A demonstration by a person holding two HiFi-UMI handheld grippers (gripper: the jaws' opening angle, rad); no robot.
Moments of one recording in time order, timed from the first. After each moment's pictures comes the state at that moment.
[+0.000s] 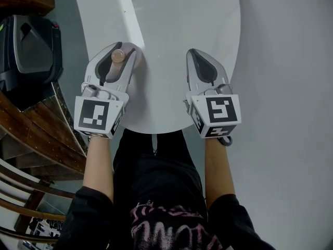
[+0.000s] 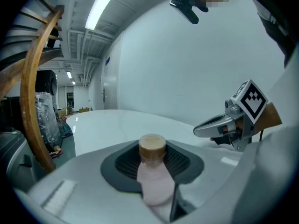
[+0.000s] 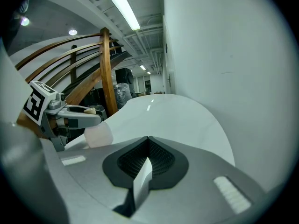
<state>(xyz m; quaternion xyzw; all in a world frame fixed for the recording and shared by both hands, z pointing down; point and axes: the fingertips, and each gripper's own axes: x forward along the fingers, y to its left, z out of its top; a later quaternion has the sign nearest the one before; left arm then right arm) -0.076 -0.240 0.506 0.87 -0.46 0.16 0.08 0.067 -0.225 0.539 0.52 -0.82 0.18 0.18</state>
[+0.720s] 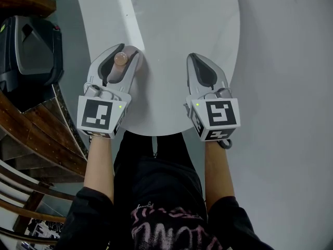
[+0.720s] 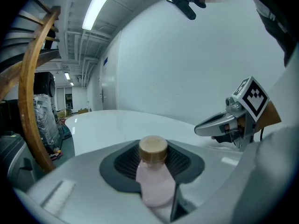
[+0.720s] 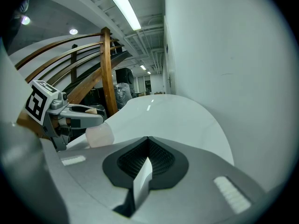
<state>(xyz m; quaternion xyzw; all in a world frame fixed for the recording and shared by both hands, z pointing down) -0.075 -0.241 0.505 0.87 -0.45 0.17 0.07 0.063 -0.221 0.533 0.52 -0.82 0.18 0.18</state>
